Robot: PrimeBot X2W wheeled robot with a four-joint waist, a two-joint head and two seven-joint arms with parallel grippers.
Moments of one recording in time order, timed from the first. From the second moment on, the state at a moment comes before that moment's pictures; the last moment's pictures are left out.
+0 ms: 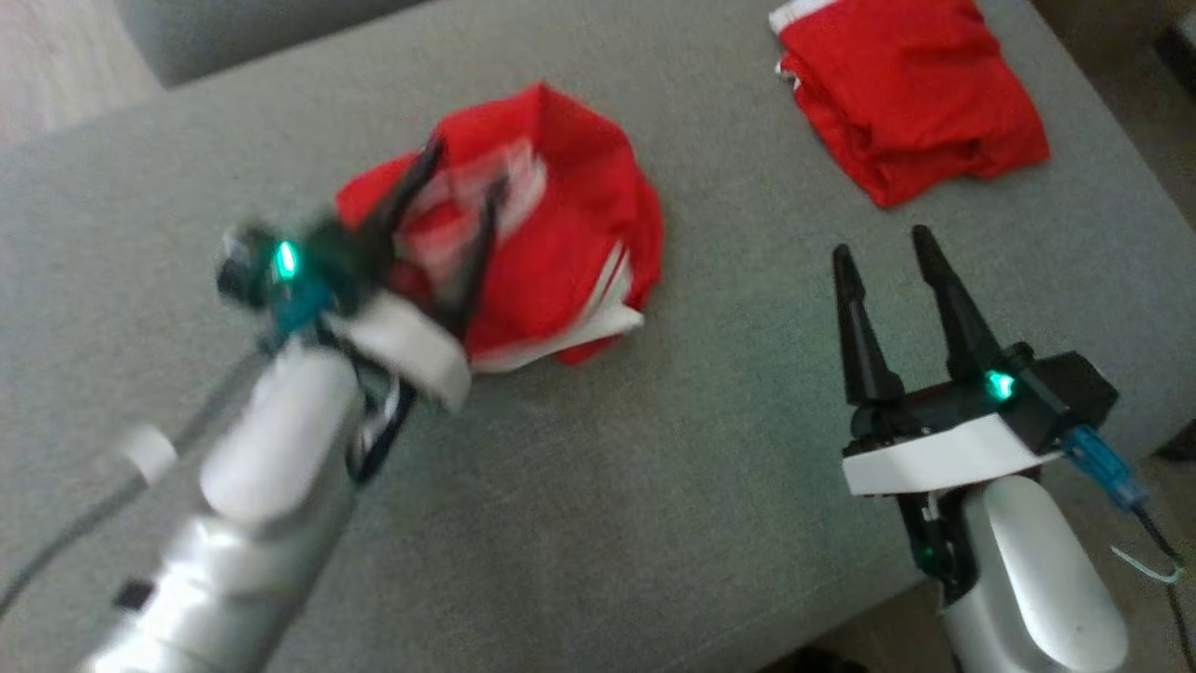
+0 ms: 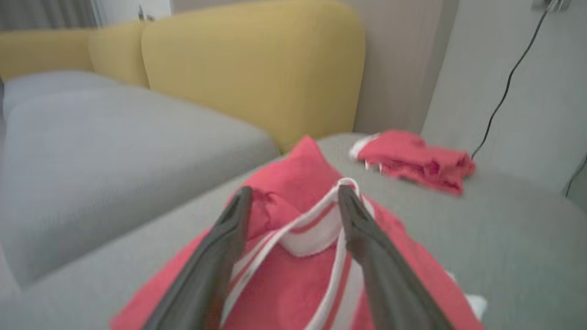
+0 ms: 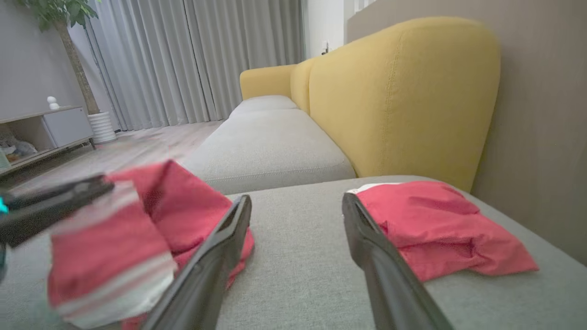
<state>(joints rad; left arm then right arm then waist) -0.74 0.25 -0.65 0.51 -0.47 -0.10 -0.16 -0.22 -0.06 0.17 0.18 0.16 0.12 -0.26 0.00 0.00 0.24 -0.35</state>
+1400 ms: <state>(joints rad) 0.09 0.05 -0.15 0.13 -0.19 0.00 -0.25 0.02 -0.05 0.12 0.26 0.17 0.12 -0.26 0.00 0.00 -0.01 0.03</state>
